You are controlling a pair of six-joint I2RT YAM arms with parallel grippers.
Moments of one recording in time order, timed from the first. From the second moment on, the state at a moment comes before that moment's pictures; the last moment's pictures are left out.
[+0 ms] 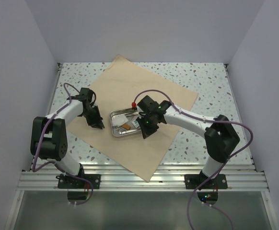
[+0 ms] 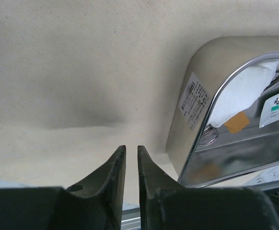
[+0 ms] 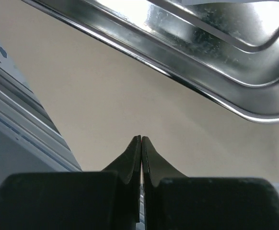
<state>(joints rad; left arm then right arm) -0.10 1.63 1.01 -0.74 0.23 -0.49 0.80 1.71 1.28 -0.78 -0.20 0.27</state>
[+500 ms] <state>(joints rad) -0.15 1.65 0.99 -0.70 0.28 -0.51 0.88 1.92 1.37 -0.68 -0.20 0.32</state>
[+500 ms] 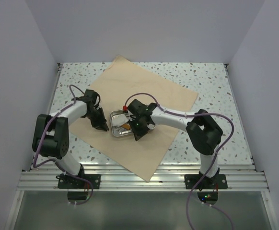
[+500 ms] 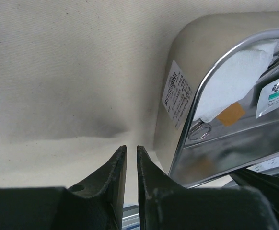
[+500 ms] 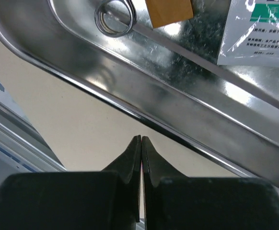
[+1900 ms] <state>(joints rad) -0.10 1.62 1.03 -0.77 0.14 -0.51 1.13 1.59 1.04 -0.75 -0.17 0.28</state>
